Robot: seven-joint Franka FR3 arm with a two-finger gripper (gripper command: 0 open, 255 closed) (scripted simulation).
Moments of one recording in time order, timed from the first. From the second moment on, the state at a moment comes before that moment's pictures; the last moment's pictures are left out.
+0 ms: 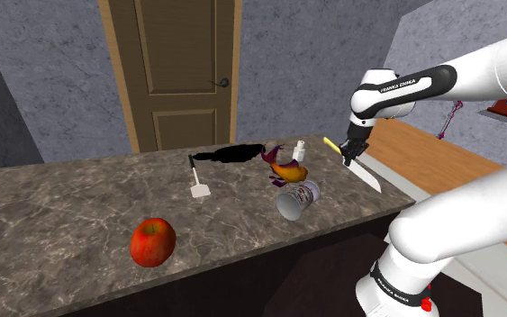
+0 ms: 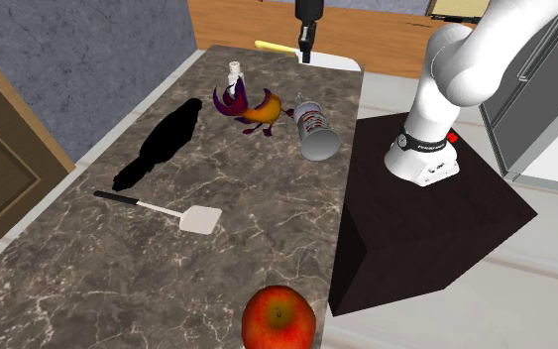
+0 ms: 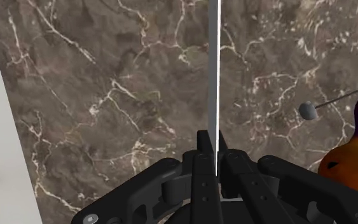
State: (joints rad) arm -0.38 -0.48 -0.38 -2.59 -0.21 2.10 -0.12
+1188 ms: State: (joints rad) arm -0.38 -0.38 -0.42 -2.68 -0.21 2.30 -0.12
